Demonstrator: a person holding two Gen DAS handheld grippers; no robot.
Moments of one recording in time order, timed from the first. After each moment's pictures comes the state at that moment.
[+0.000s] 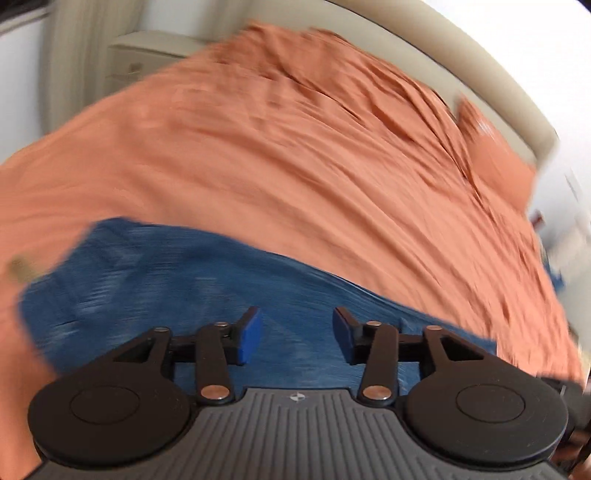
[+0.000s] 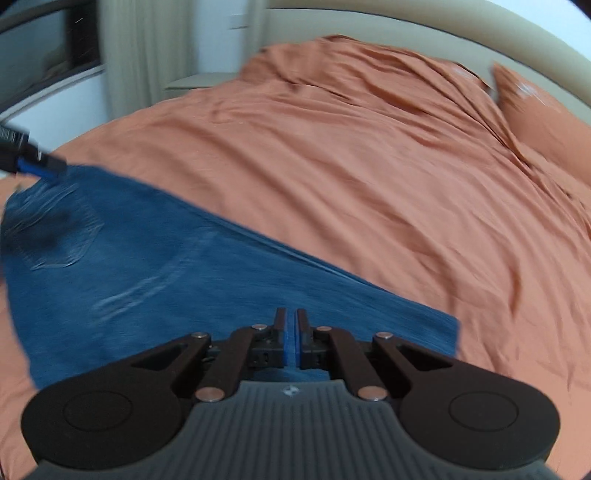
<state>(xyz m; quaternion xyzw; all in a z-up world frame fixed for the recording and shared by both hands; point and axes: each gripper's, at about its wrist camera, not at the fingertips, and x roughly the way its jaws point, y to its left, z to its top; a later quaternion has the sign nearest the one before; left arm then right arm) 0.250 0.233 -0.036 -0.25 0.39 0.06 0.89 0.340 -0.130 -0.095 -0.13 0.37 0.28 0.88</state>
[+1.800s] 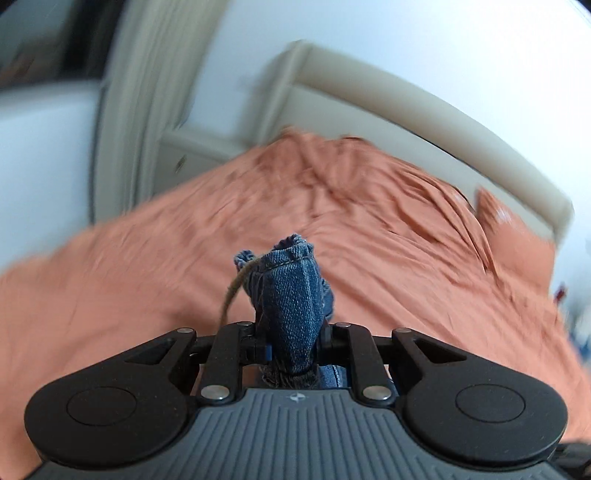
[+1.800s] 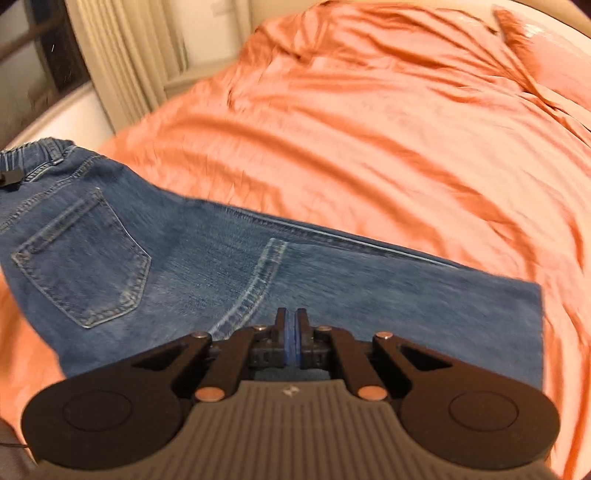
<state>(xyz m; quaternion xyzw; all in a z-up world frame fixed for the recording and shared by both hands) 0.217 0.206 0.012 -0.17 0.24 0.13 0.95 0.339 -0.106 -0.088 -0.01 0.44 0.26 0.86</state>
